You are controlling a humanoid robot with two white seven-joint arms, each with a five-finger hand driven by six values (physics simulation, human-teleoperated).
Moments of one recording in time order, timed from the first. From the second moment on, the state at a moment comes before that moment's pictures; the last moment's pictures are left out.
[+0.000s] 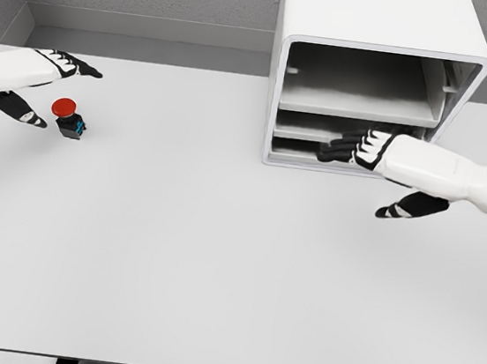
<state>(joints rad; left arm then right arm) -1.04 0.99 -1.27 -1.10 -0.11 -0.61 -0.09 -0.57 -1.00 0.66 -1.69 0.02 -0.61 0.40</state>
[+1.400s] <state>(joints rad) -1.03 0.82 -1.32 -0.84 -0.18 -0.61 -0.09 -0.80 -0.75 0.72 -1.38 0.25 -0.44 0.44</state>
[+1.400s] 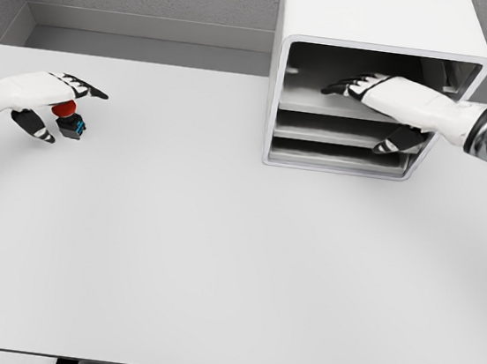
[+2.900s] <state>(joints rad) -1.04 0.85 -1.33 -0.89 -0.19 -0.61 -0.09 -0.79 -0.72 0.72 -1.37 0.35 -0.51 0.44</state>
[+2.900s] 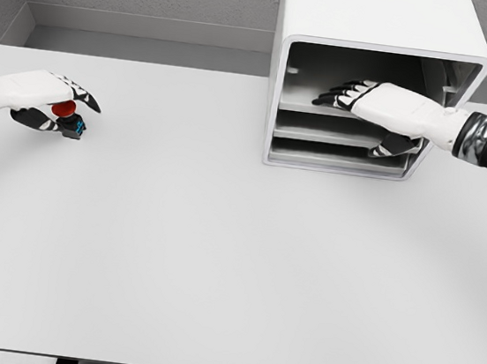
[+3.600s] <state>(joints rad) -1.06 0.85 -1.35 -0.89 -0.19 -0.61 -0.09 -0.79 -0.76 0.71 -1.39 0.28 -0.49 0.46</state>
